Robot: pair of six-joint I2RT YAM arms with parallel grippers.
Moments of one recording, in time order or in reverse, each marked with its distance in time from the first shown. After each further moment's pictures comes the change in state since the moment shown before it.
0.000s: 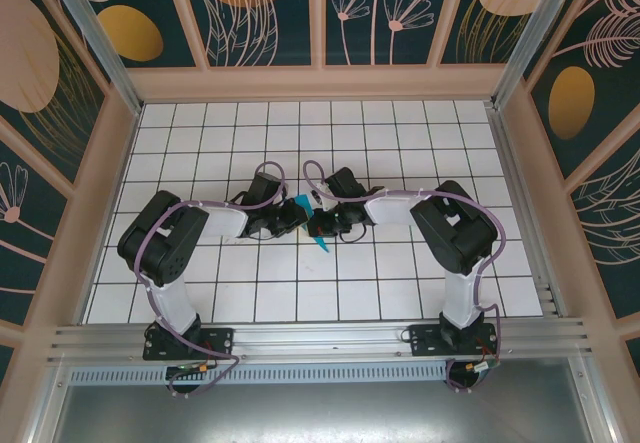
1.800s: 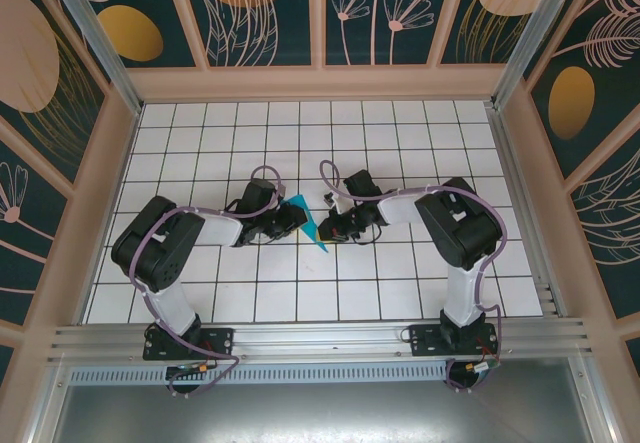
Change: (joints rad) left arm 0.003 -0.051 -0.104 0.161 0.030 -0.008; right arm -0.106 0.010 -0.098 0.057 -0.242 -0.015
